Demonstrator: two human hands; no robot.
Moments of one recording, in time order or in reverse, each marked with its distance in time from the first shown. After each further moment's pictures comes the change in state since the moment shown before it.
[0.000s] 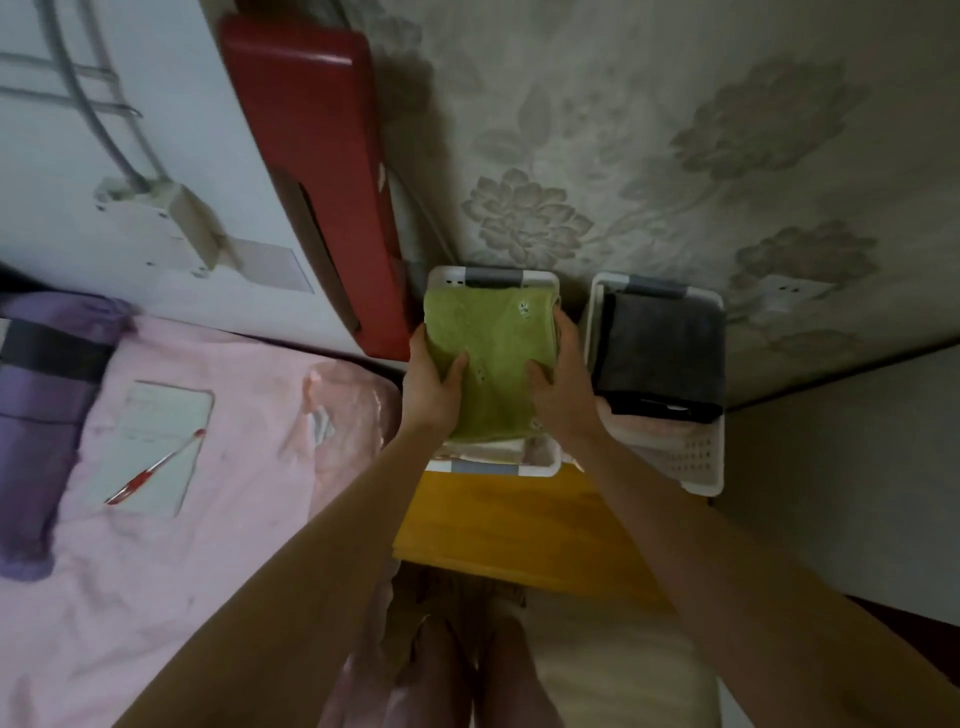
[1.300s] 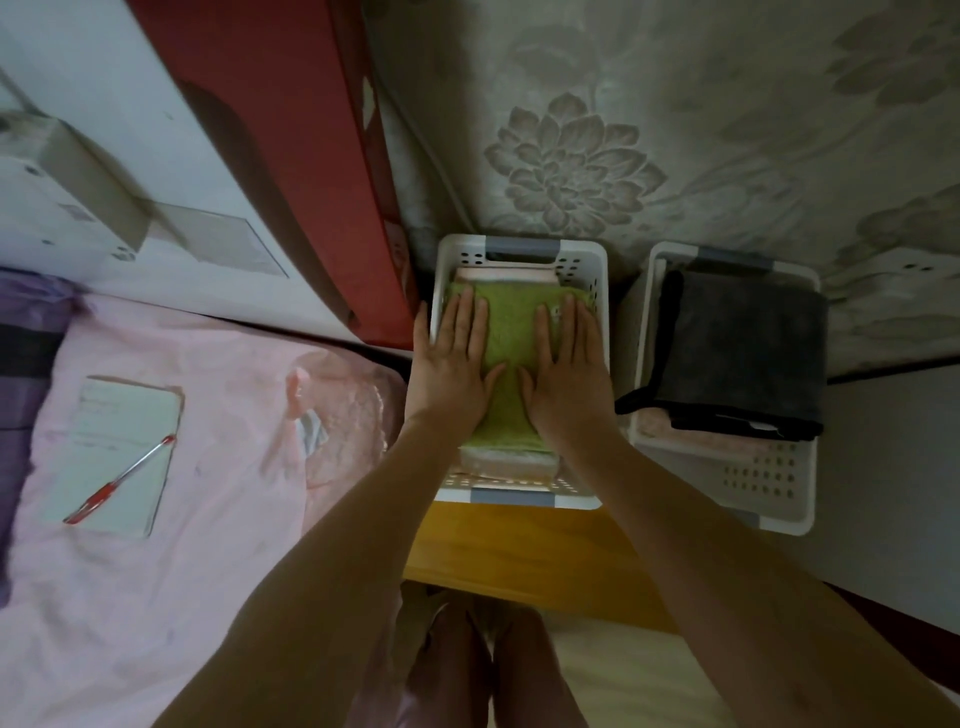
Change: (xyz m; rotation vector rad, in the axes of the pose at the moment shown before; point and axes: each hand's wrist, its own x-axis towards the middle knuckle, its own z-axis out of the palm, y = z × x) left_hand 0.074 -0.067 0.028 1.458 -0.094 0.454; right_hand 0.057 0.082 0.055 -1.242 -0.185 -0.233
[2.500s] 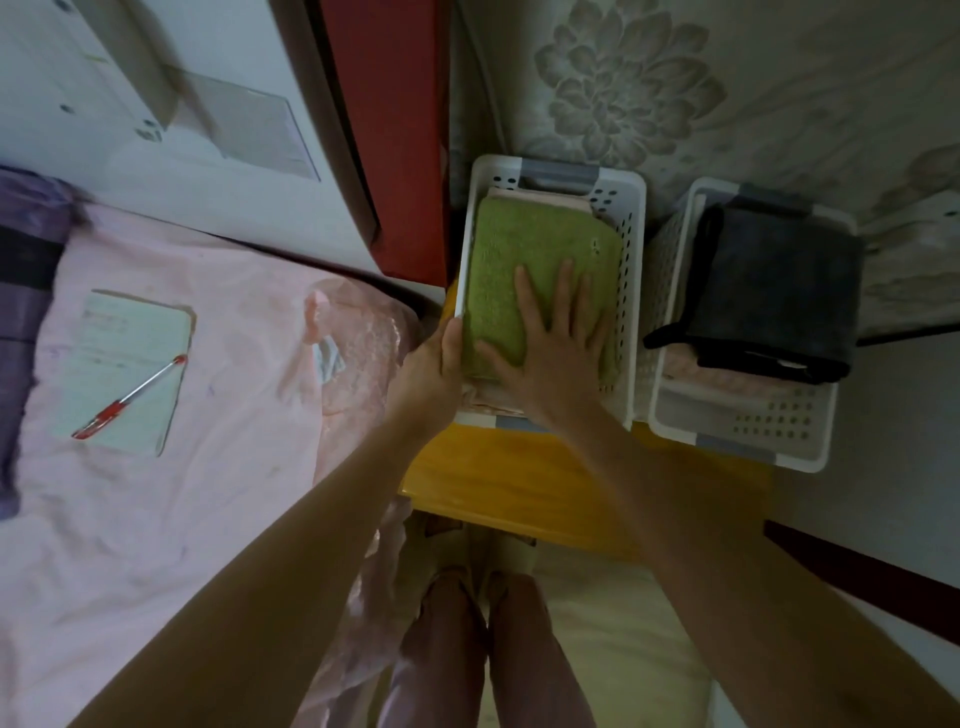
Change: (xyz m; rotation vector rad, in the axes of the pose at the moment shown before) left_hand -0.078 -0.020 0.028 -1.275 -0.056 -0.336; right_hand -0.038 -0.050 0.003 0.351 0.008 0.065
